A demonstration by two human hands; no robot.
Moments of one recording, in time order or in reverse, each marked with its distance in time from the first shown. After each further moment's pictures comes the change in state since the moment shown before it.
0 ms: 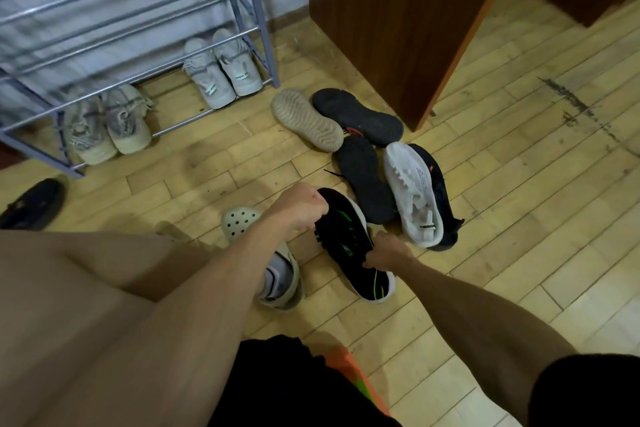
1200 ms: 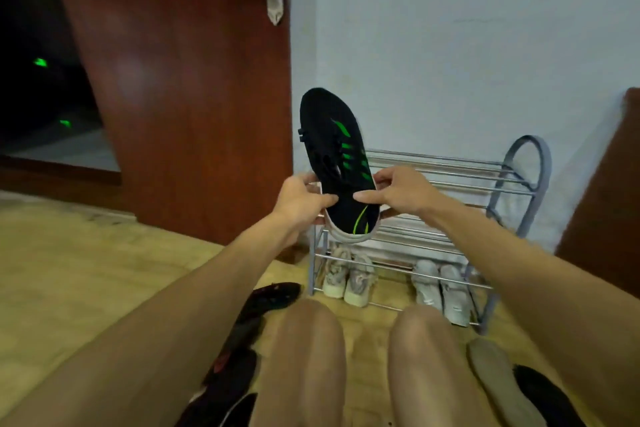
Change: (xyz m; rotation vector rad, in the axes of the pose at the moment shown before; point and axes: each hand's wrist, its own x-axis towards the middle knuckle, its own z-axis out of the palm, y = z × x) left_hand -0.283 -0.083 -0.321 -0.819 1.049 0.390; right_hand -0.315 -0.470 -0.245 0.241 0.125 -1.146
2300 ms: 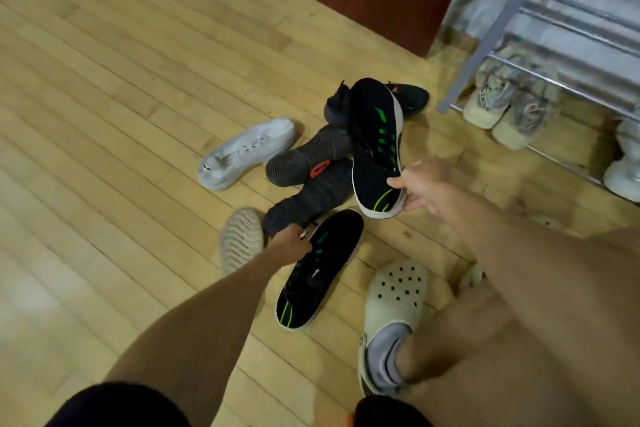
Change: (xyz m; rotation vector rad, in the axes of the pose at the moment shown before) left_hand -0.088 -0.456 -0.158 0.570 -0.176 -1.053; right_hand 0.084 0.205 0.347 0.036 -0.397 0.802
